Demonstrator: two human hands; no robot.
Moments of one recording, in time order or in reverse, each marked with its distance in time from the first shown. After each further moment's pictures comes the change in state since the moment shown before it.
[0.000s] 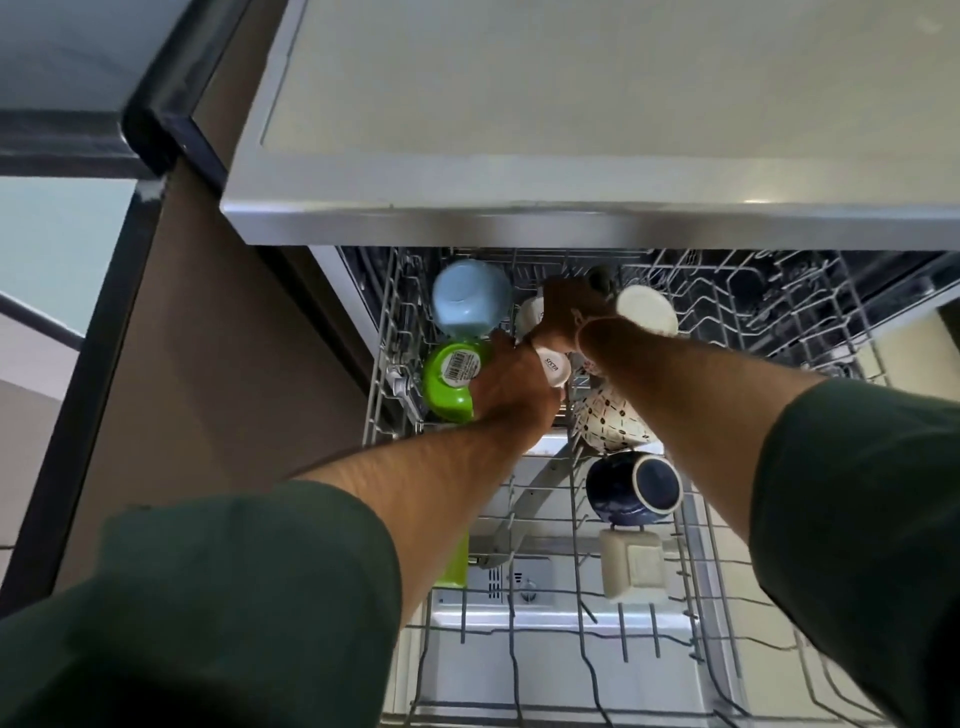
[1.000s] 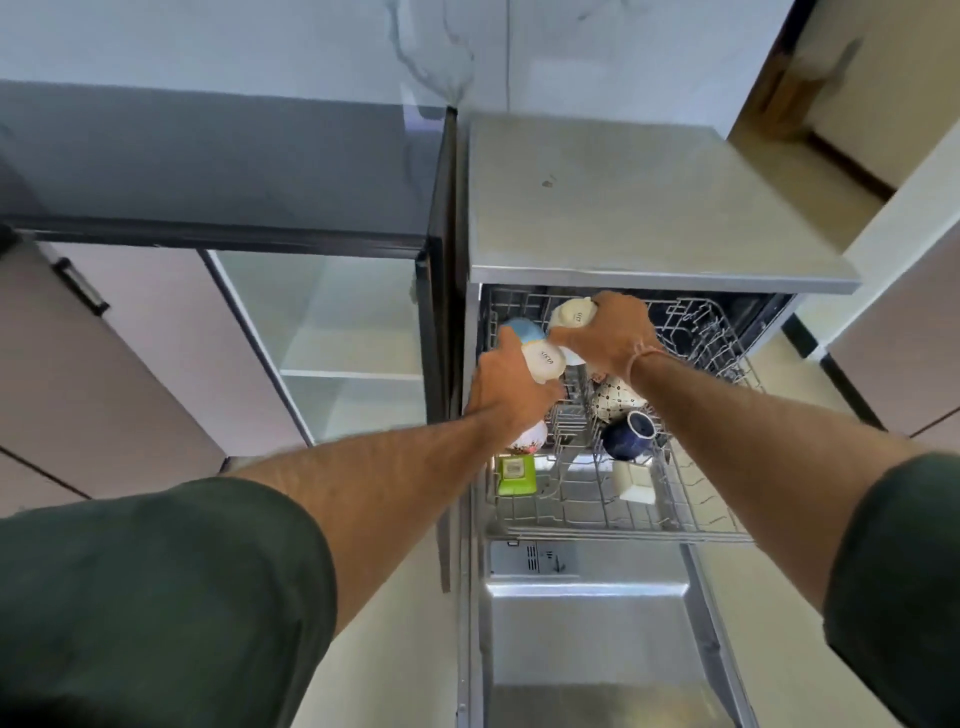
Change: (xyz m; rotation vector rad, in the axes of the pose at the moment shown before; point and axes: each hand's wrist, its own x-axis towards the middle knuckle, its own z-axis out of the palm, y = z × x) left_hand -0.226 -0.067 -0.217 -0.376 0.120 0.173; right_hand -0.298 -0.124 -0.091 0.413 0.390 0.091
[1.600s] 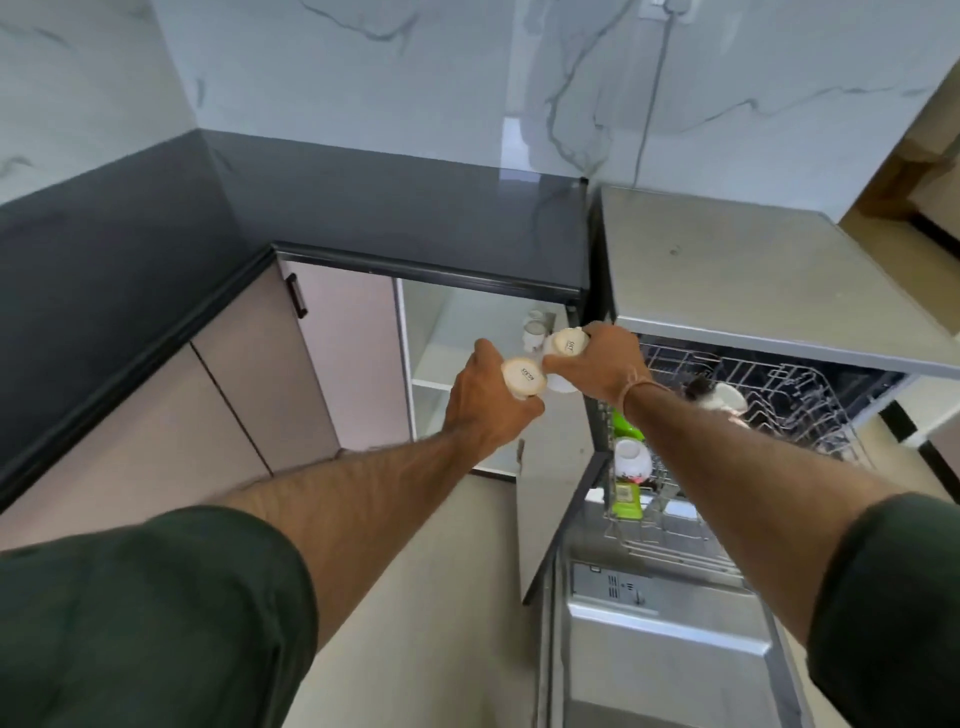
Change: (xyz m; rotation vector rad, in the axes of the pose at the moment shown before) left_hand -0.081 -0.089 -0.217 0.004 0.176 -0.001; right_hand -0.115 -0.189 0.062 -0.003 -0.068 -0.186
